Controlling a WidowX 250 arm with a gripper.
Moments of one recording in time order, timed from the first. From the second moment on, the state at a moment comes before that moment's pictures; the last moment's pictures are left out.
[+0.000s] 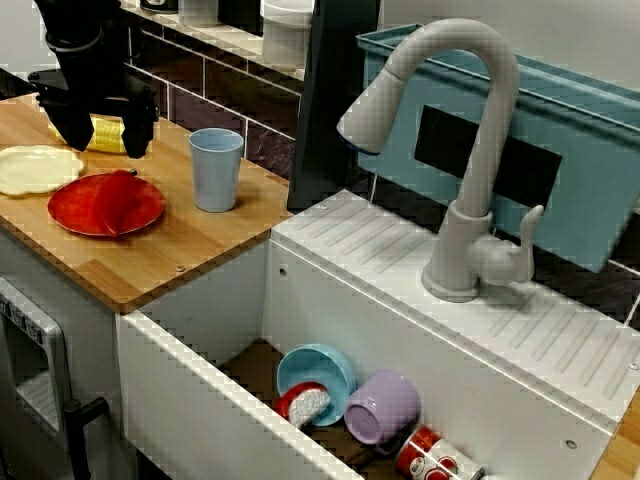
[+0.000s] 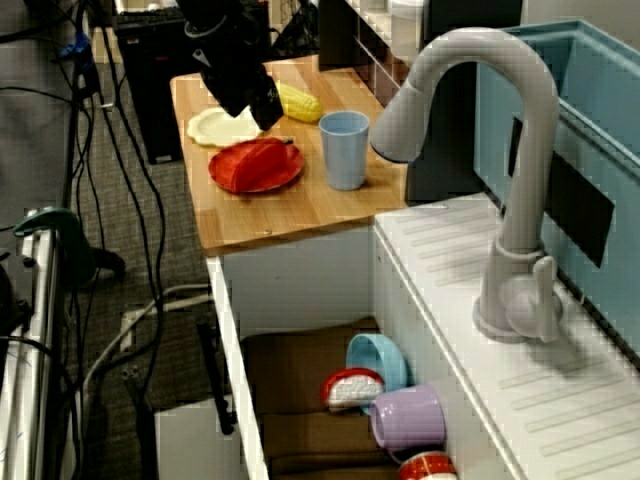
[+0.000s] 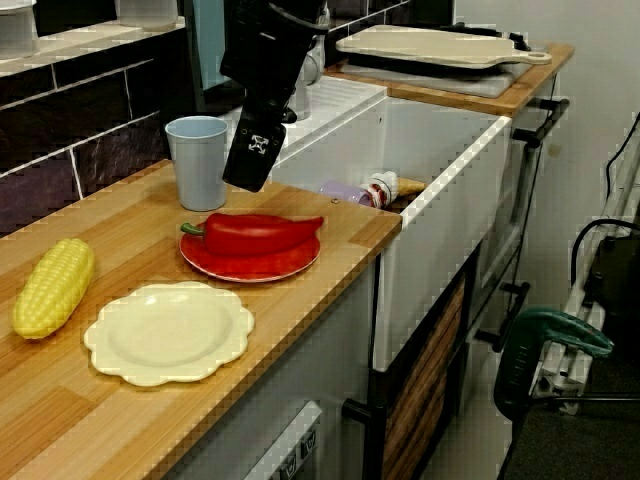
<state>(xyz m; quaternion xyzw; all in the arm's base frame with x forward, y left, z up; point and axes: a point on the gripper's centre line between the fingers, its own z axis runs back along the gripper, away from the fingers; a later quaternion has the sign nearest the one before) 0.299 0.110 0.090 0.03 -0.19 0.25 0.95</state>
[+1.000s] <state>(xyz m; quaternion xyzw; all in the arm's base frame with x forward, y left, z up) 0.301 0.111 0.060 0.05 -0.20 0.26 0.95</state>
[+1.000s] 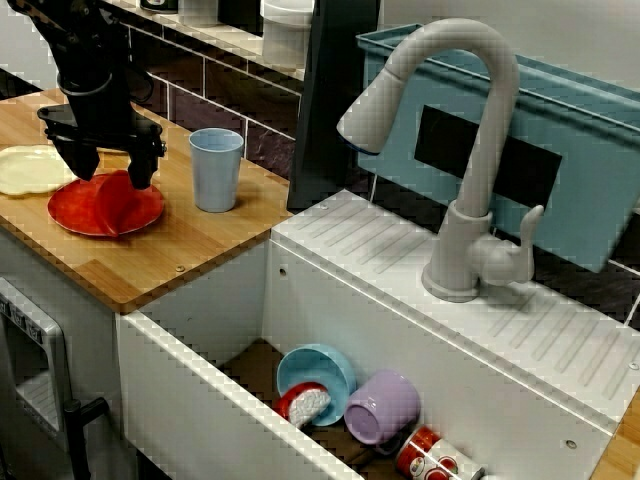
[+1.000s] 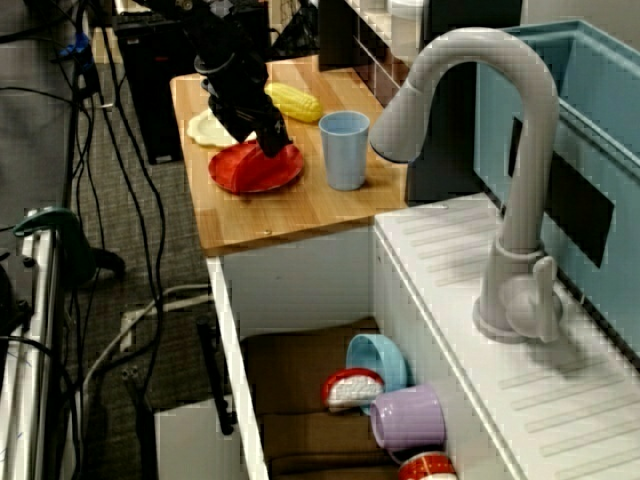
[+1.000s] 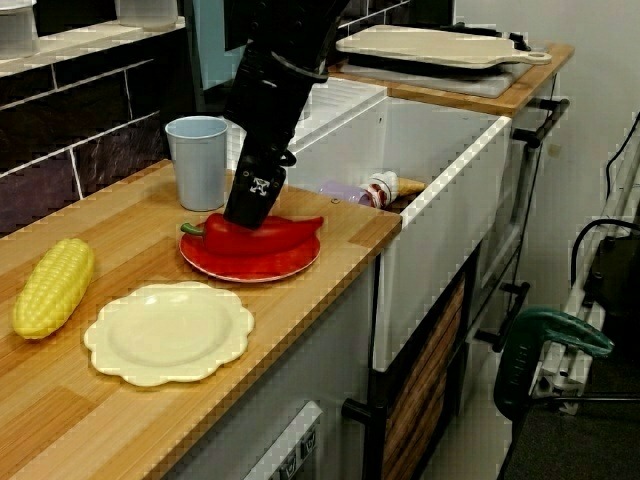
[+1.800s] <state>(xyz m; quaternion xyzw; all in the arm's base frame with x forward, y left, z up) 0.297 0.123 0.042 0.07 -0.20 0.25 0.95</state>
